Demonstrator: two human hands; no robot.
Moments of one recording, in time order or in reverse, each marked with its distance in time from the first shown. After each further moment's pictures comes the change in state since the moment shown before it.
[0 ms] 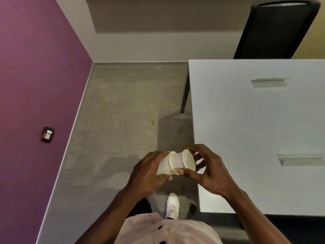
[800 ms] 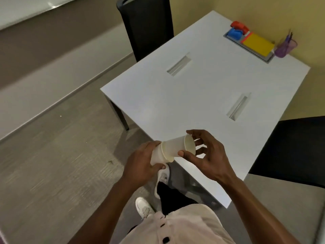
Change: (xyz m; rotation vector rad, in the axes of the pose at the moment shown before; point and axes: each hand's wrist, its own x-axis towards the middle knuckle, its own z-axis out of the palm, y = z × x) left_hand 0.295 -0.006 -0.061 0.022 -0.519 0.515; right_hand 0.124 -0.017 -0.004 -0.020 0.818 0.473
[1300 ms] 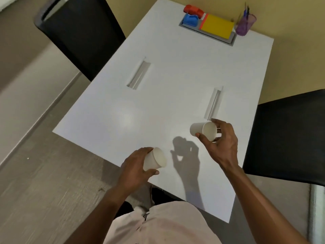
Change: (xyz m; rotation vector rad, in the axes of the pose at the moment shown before) left_hand 0.182 0.020 0.039 0.079 -0.287 0.072; right_hand 0.098 0.137 -0.090 -0.269 0.635 0.359
